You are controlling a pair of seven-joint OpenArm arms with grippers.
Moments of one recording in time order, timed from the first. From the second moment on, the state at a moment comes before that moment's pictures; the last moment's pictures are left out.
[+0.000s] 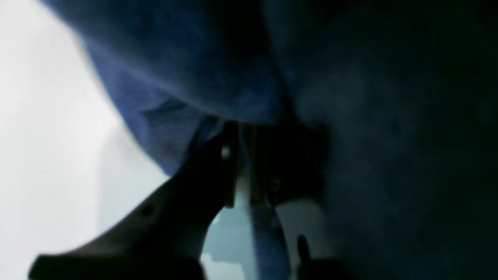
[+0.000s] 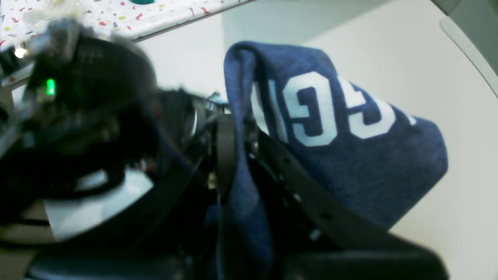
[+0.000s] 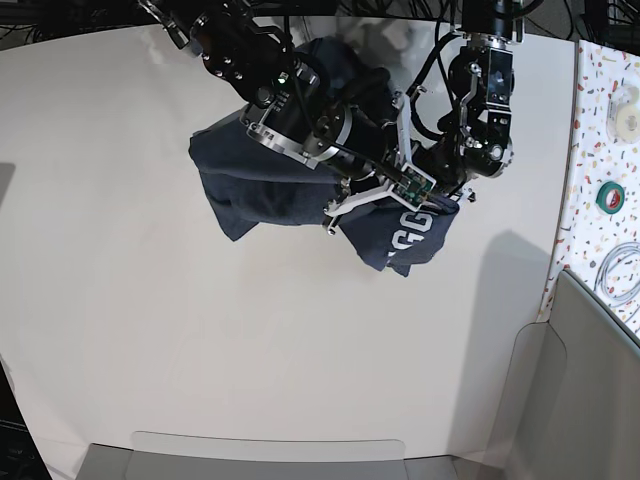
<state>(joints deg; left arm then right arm) 2.0 -8.5 2.8 97.1 -23.7 -11.9 53.9 5.6 -0.3 -41.8 118.5 8.1 17.2 -60.6</state>
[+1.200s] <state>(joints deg) -0.1 -13.2 -8.4 99.5 -23.9 -11.9 48.5 -4.5 35.5 -19.7 118.8 30.1 16.7 -60.3</state>
